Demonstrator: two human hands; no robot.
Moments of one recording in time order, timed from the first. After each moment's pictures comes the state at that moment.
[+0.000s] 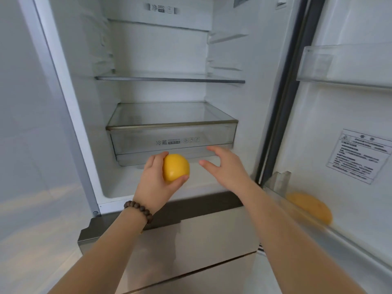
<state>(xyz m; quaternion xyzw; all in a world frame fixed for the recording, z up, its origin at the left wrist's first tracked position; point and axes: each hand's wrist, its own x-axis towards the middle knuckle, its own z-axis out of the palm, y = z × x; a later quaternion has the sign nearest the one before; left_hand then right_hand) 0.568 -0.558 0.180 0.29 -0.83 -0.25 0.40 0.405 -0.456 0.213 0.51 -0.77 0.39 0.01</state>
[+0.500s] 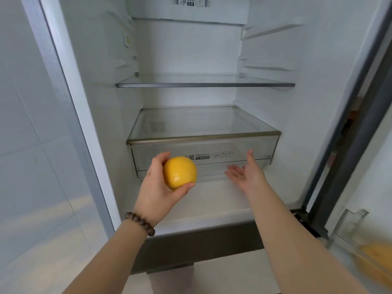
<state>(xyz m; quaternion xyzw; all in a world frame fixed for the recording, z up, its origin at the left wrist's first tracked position) 0.575 -0.645 0.181 0.29 -0.81 -0.25 0.44 0.337 -0.594 0.181 0.00 -0.46 0.79 -0.40</state>
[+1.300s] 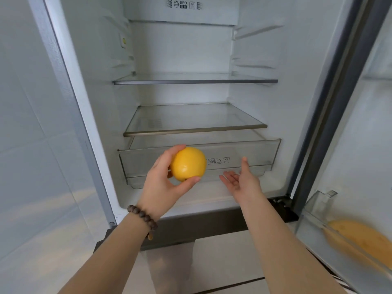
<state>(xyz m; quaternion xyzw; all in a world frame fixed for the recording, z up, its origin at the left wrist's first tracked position) 0.575 -0.590 0.195 0.19 -0.81 -0.31 0.46 0.370 -0.533 0.165 0.00 -0.46 0.80 -0.39</state>
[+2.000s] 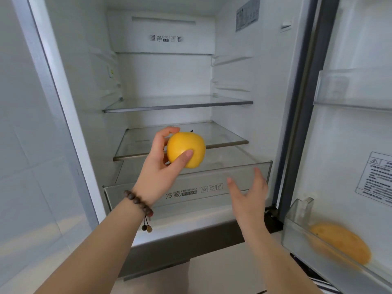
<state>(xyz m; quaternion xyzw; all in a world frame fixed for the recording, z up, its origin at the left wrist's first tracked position) 0.556 -0.583 0.274 0.09 -0.76 -0.45 0.46 0.414 -0.465 0.197 0.24 -0.72 0.65 0.00</state>
